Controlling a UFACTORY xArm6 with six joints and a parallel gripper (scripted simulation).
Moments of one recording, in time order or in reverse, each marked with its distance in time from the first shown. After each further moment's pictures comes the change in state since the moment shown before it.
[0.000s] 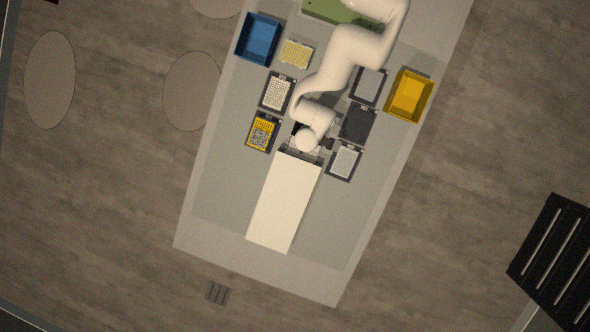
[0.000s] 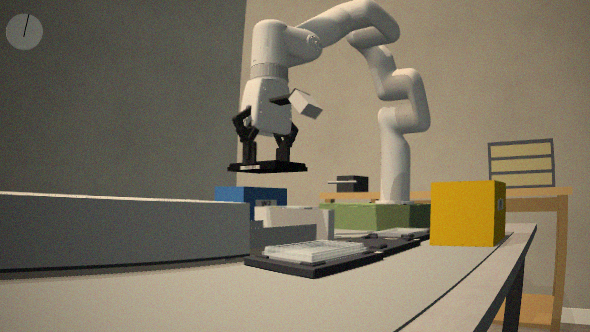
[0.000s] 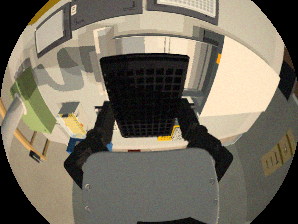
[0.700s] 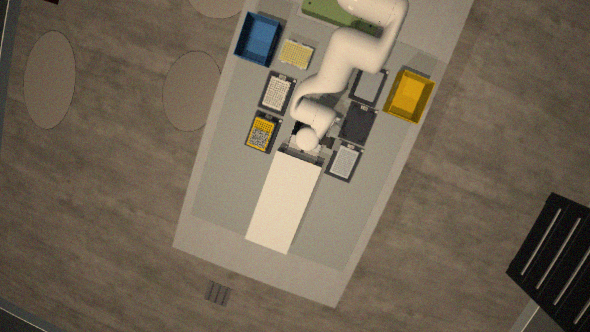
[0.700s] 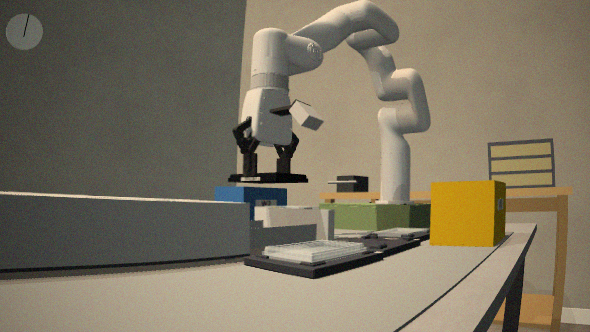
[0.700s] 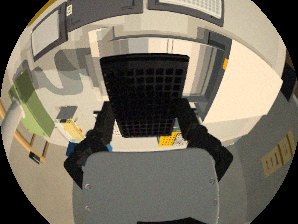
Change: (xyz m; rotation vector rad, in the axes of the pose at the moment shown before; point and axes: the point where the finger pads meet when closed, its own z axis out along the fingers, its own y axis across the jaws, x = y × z) arm 0.001 -0.001 0.021 0.001 0.000 0.000
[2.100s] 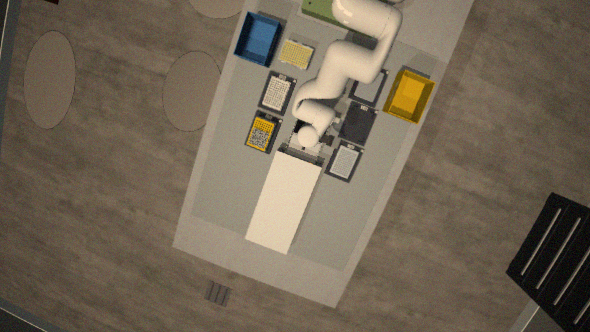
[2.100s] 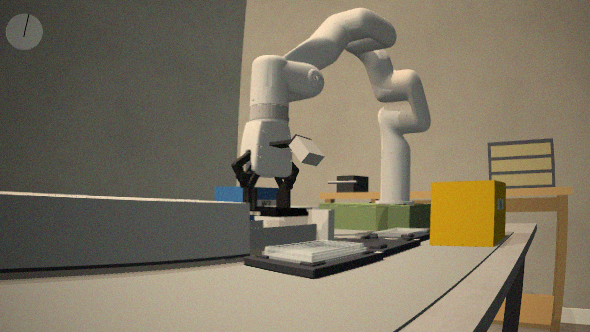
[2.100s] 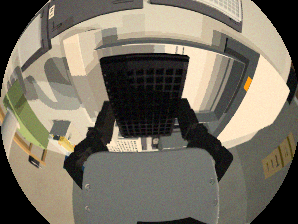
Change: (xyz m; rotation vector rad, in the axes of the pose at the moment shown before) arm 0.001 0.000 0.061 -0.001 0.000 0.000
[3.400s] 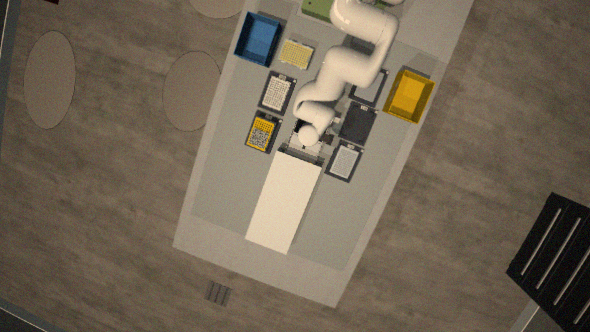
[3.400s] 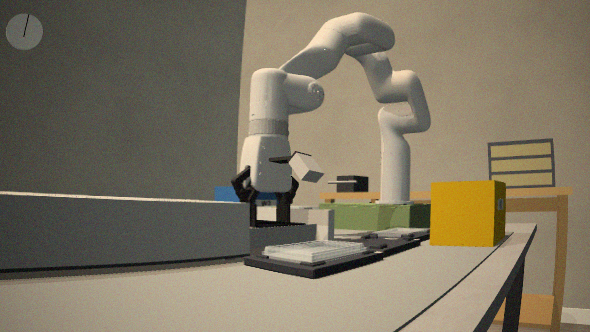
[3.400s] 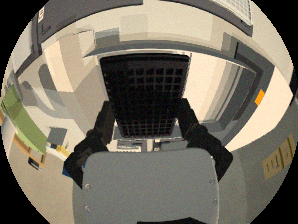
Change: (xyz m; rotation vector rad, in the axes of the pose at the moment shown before) arm 0.000 0.000 0.028 0.000 0.000 0.000
